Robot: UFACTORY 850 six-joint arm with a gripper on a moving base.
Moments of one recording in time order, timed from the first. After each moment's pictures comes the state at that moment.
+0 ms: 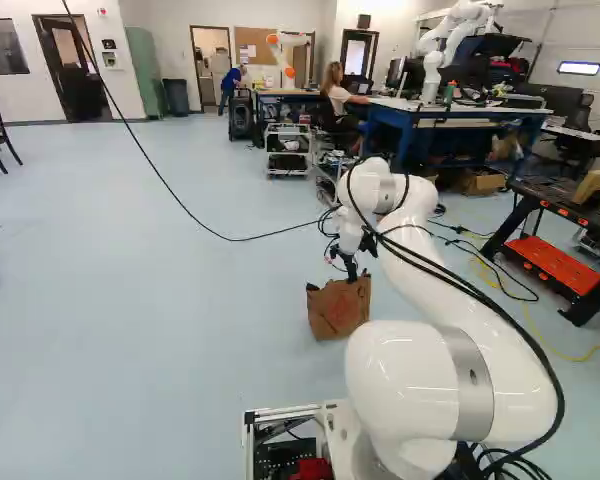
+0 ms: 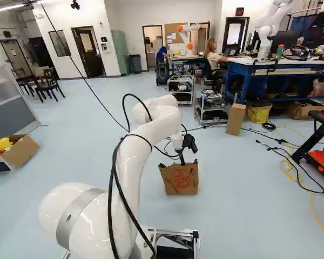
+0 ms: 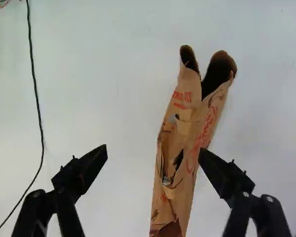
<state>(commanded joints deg) -13.7 -81.7 -101.6 59.8 -1.3 0.0</state>
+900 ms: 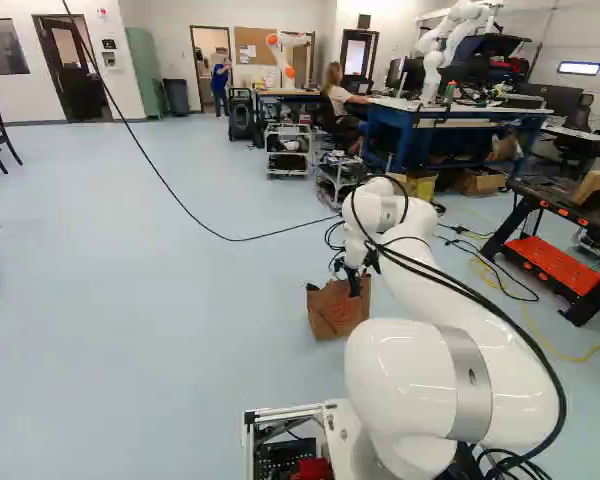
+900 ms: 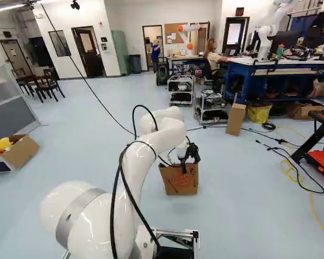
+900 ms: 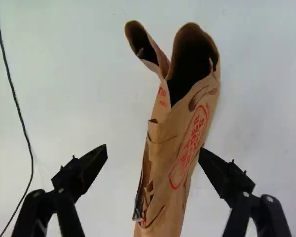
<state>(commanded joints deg) -16.2 -90.4 -108.9 60.6 -3.0 0.0</state>
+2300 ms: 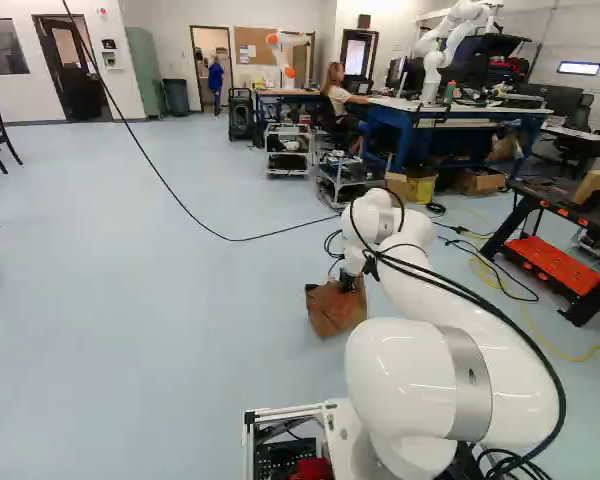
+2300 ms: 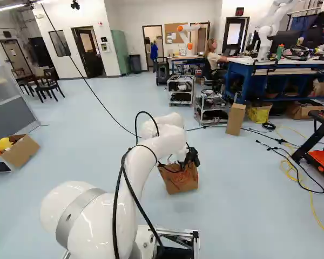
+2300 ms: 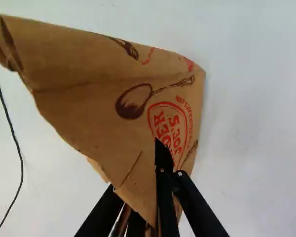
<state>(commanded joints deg) -16.4 -93.0 -110.1 60.6 -3.0 0.0</state>
